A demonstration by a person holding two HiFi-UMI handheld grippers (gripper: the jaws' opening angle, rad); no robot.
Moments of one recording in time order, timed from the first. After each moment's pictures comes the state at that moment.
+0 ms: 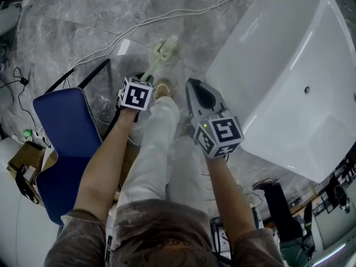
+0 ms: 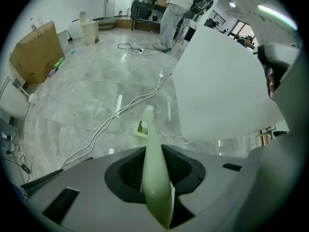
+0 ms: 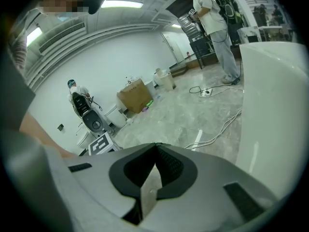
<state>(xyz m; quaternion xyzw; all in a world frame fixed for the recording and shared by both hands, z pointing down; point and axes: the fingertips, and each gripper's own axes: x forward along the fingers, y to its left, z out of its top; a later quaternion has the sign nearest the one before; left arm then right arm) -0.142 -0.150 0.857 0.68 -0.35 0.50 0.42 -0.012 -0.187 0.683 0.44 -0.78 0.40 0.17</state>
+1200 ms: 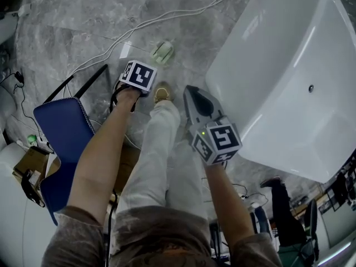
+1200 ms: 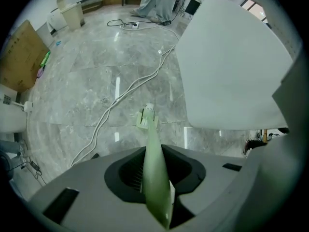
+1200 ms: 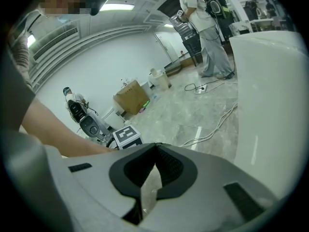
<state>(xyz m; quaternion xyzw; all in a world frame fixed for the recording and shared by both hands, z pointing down) -0.139 -0.176 0.904 0.61 -0.28 0.60 0.43 0.005 -0.184 0.702 0.45 -0.77 0.43 0.15</state>
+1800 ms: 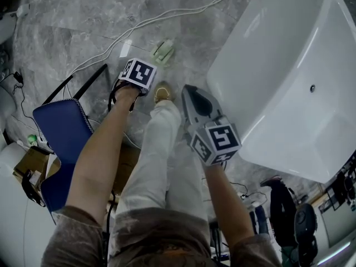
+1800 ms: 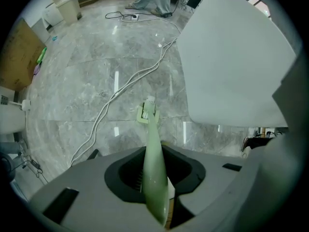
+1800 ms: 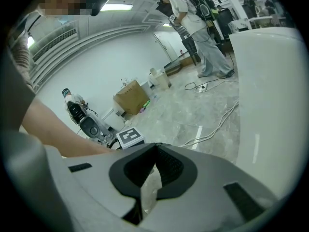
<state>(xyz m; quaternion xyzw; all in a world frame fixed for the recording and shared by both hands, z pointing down) -0.145 -0.170 0.919 0.59 -0.26 0.62 0.44 0.000 -0.188 0.709 0.45 -0.77 0.44 0.15</state>
